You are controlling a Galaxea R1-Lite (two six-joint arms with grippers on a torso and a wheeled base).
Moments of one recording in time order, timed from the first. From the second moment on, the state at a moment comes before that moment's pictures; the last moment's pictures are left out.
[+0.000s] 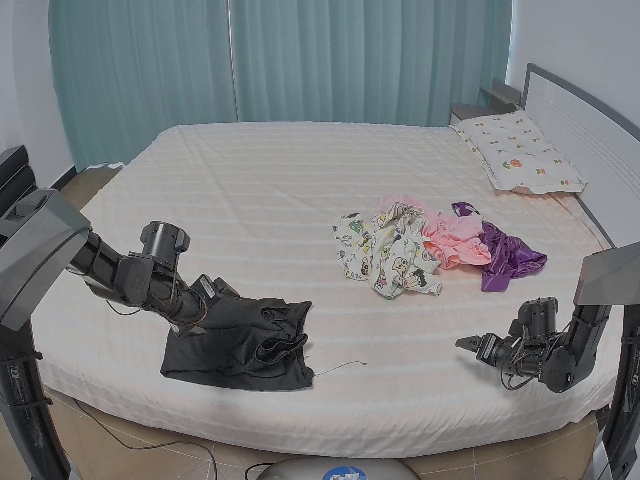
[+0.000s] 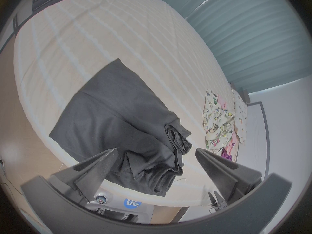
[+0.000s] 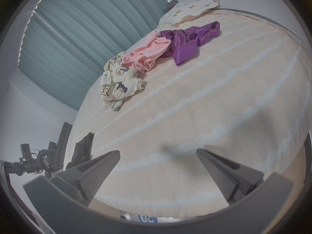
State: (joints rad) left arm -0.15 2.15 -1.12 -0.13 -0.23 -0.88; right arm 0.13 2.27 -0.43 -1.14 0.14 0.62
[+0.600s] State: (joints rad) left arm -0.04 2.16 -1.08 -0.20 -0.36 -0.93; right arm 0.14 2.28 -0.43 -1.14 0.14 0.62
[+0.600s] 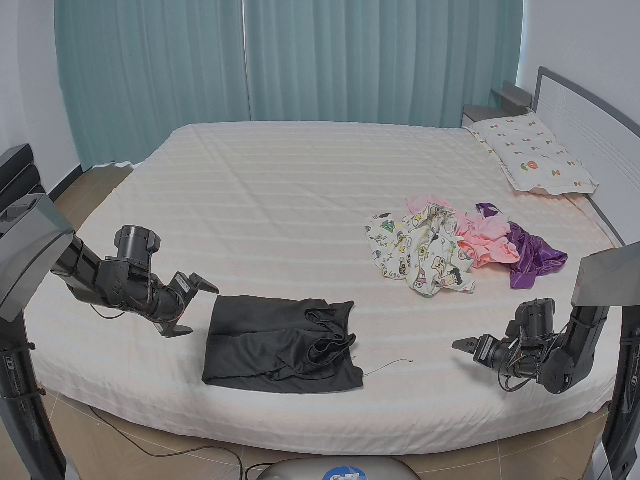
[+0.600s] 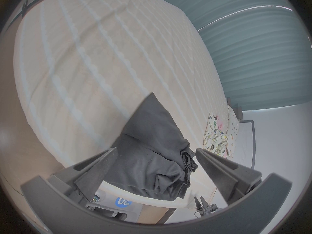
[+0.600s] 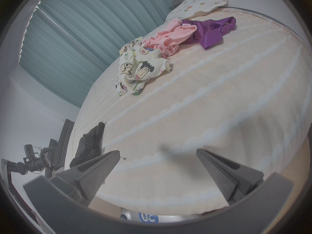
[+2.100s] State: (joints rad) left arm -0.04 2.19 -1.01 -0.35 -0.38 -0.96; right arm 0.47 2.27 -0.73 -0.82 -0.03 0.68
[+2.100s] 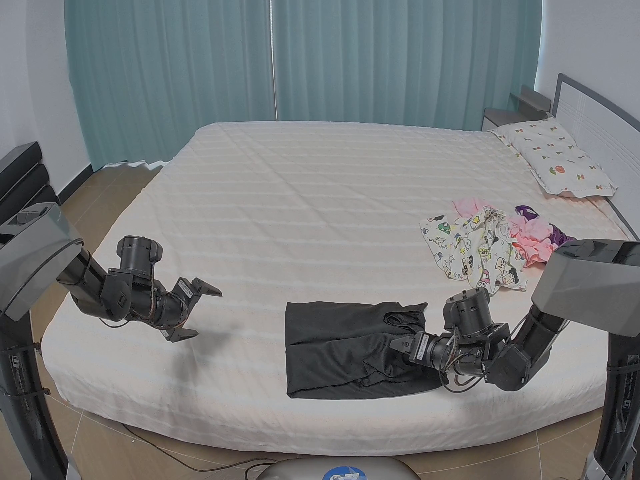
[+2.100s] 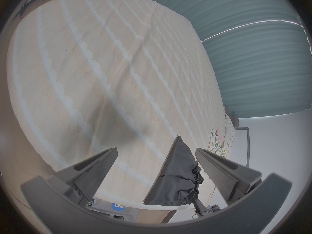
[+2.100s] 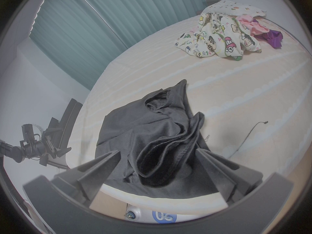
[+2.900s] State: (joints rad) left arm -0.04 2.19 -1.01 -0.35 -0.38 -0.96; right arm 0.38 2.25 -0.62 -0.77 -0.03 0.67
